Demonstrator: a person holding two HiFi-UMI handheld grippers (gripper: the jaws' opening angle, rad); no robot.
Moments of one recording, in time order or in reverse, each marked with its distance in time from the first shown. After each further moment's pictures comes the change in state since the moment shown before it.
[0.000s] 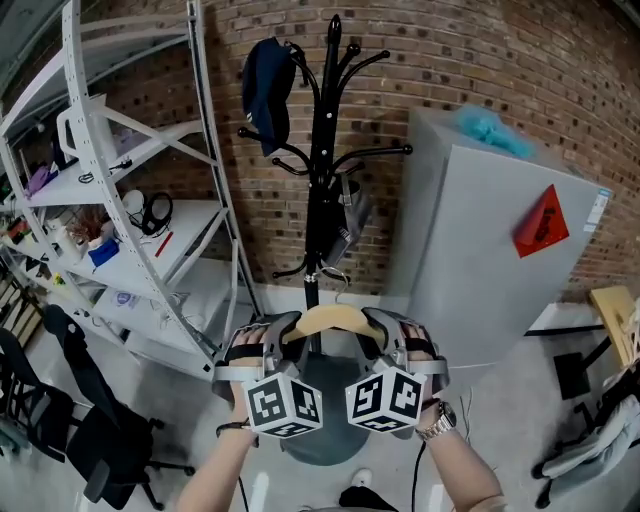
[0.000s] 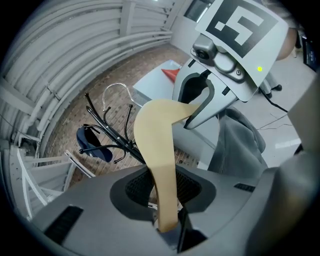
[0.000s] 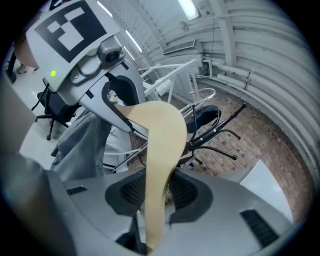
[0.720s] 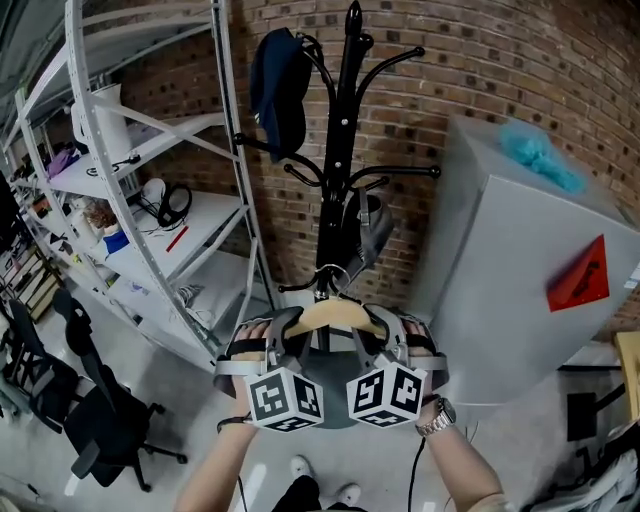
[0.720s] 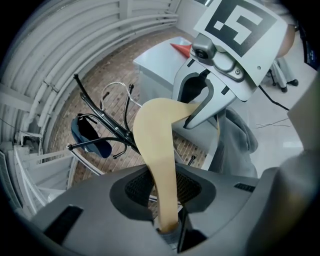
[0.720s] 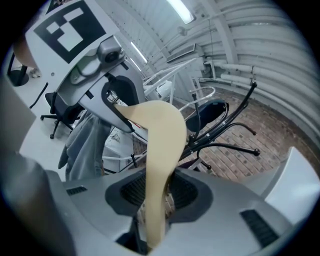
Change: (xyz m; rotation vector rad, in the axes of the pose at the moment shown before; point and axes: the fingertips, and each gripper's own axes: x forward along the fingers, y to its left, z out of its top) left arm 0.093 0.023 -0.002 -0.018 0.134 0.063; right arm 0.094 -0.040 -0.031 -0.015 -0.123 0.090
